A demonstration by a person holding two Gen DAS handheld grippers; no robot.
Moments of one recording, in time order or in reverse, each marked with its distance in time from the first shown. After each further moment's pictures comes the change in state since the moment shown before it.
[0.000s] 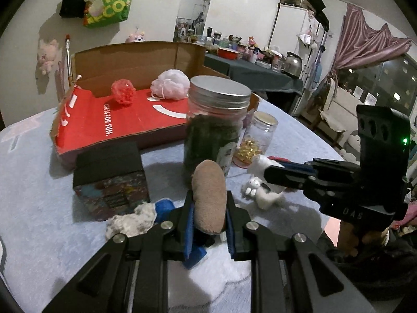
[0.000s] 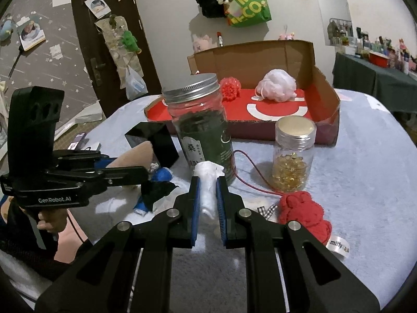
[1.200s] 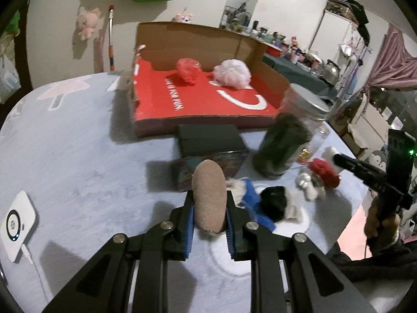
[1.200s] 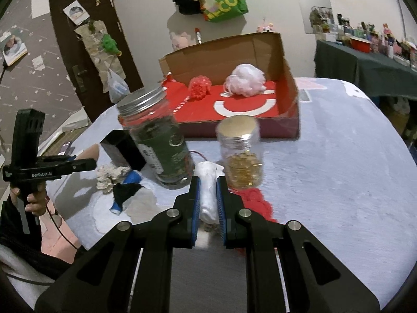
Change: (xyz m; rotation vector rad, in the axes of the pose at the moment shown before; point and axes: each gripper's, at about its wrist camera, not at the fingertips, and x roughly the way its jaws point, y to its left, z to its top) left arm -0.036 0.080 -0.011 -0.186 0.084 0.132; right arm -0.021 -0.048 0.008 0.081 0.039 -0.081
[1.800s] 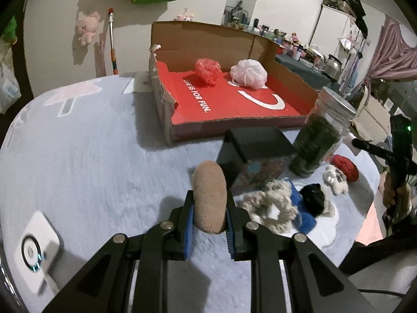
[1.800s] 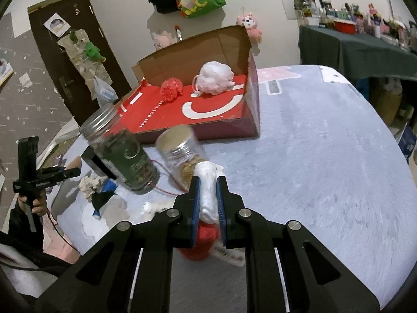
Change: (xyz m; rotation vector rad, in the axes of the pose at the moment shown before) left arm 0.009 0.047 0.011 0.064 -0.002 0.011; right arm -0.002 -0.062 0.019 0.095 0.047 -0.001
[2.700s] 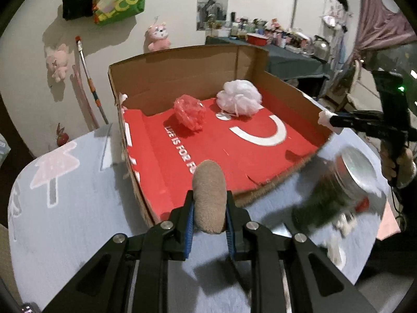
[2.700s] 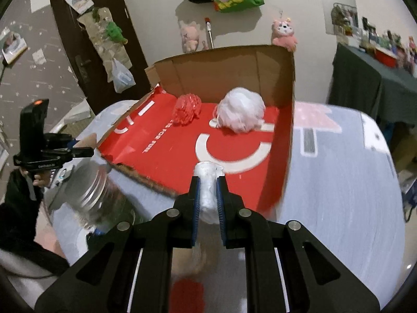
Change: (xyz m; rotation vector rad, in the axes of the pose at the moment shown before) left arm 0.040 -0.025 0.121 0.170 0.040 0.026; right arm 0.068 0.031 0.110 -0.207 0.068 0.048
